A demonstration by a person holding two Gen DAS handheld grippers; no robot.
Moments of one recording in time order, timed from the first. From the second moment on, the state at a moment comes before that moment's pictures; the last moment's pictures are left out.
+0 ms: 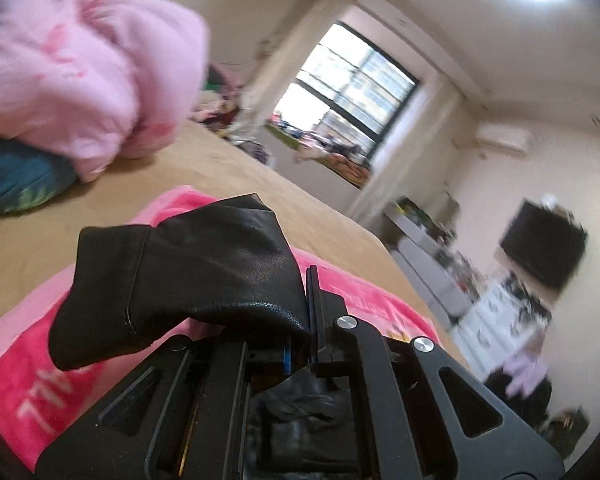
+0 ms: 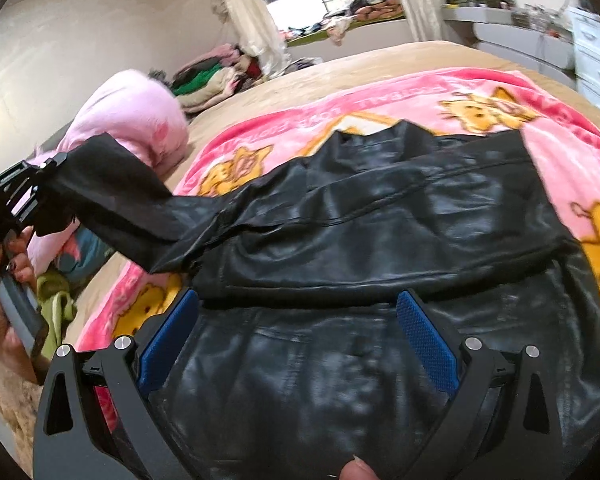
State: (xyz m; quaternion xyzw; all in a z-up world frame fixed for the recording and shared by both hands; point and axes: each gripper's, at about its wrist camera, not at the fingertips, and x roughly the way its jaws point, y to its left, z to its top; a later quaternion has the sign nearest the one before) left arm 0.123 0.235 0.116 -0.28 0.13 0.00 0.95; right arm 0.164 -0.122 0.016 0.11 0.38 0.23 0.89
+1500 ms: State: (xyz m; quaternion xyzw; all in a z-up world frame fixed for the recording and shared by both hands) left arm 0.181 0.031 0.034 -0.04 0.31 -0.31 0.90; right arm 0.168 -0.267 0.008 0.22 0.34 0.07 0.91
